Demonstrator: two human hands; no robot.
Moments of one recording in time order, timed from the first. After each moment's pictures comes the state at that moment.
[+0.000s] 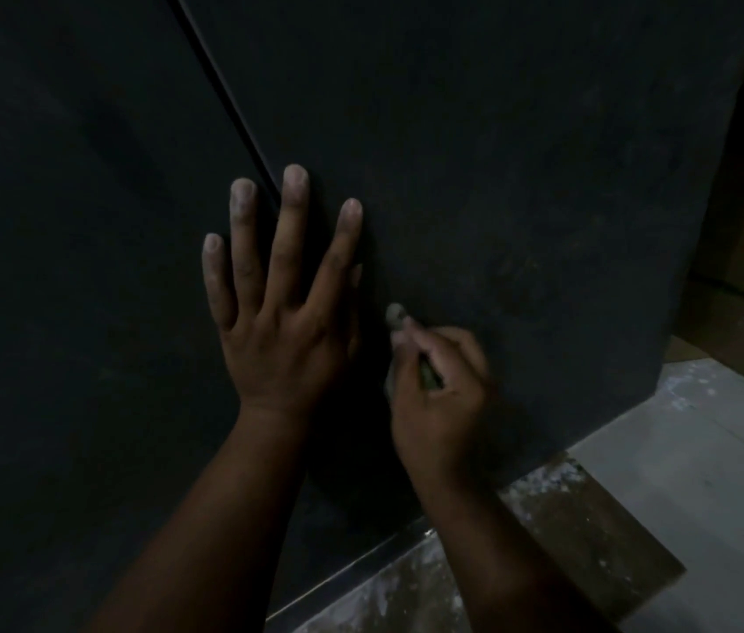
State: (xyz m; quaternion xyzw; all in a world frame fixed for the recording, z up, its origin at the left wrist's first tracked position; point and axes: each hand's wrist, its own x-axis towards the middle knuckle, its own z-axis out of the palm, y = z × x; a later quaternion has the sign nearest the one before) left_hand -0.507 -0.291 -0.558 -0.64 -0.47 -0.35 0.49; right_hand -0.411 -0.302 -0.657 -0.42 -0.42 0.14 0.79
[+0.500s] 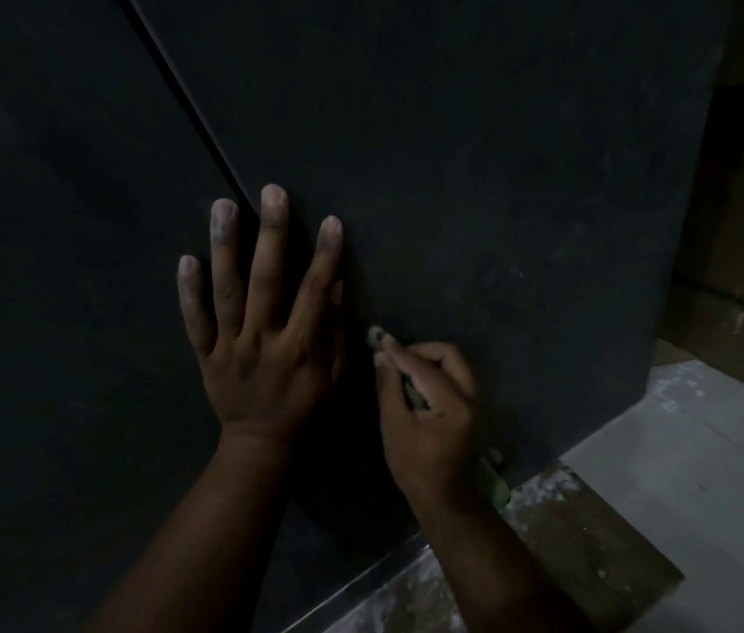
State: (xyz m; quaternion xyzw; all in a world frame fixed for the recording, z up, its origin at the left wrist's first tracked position) left_hand -0.509 -0.290 -0.563 -0.64 -0.46 -0.34 0.51; right_hand -0.406 -0.299 -0.662 -0.42 -0.46 0.11 0.77
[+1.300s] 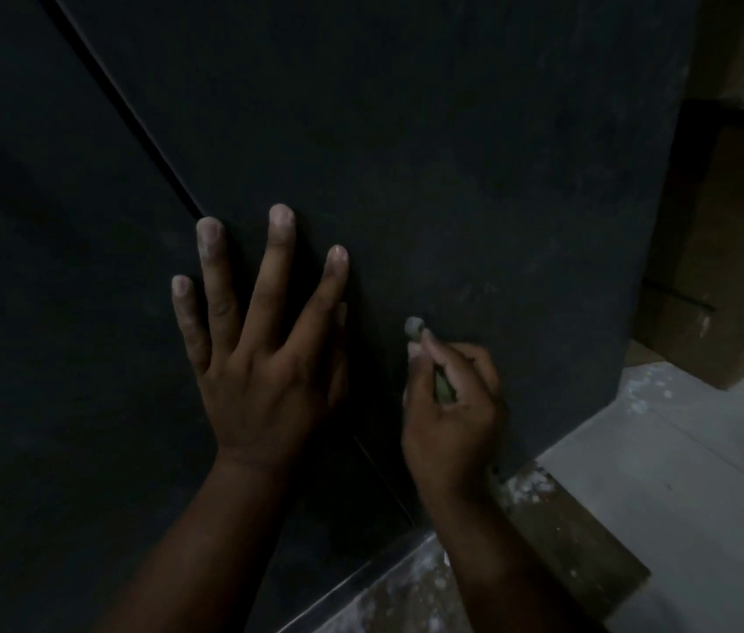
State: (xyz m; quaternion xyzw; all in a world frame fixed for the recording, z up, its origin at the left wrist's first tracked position) left_hand -0.489 -0.286 -0.564 -0.68 -0.46 -0.35 0.46; right_hand -0.374 -0.286 -0.662 -0.49 -0.38 0.09 0.78
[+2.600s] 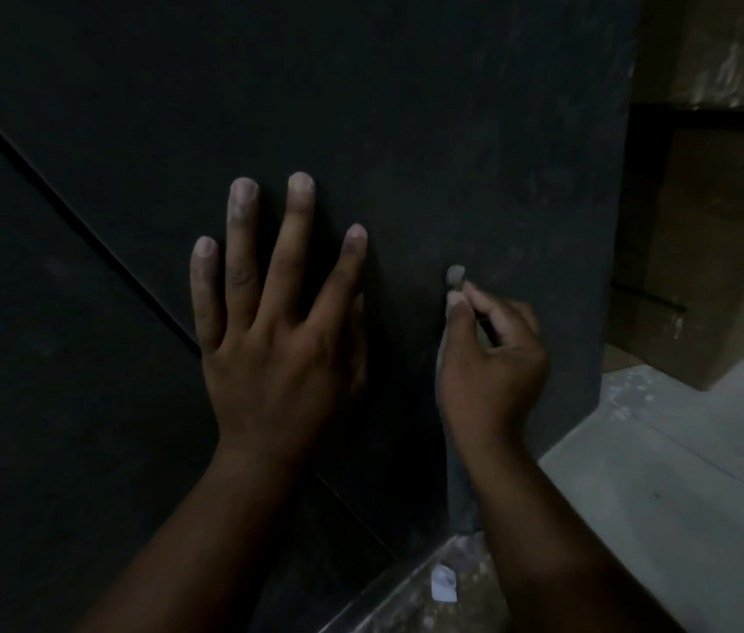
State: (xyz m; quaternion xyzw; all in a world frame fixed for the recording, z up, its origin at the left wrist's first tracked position) left_hand -0.439 -0.259 -0.558 -0.71 -0.43 -0.32 0.45; right_hand -0.305 -0.243 -0.639 -0.52 -0.28 0.15 0.80
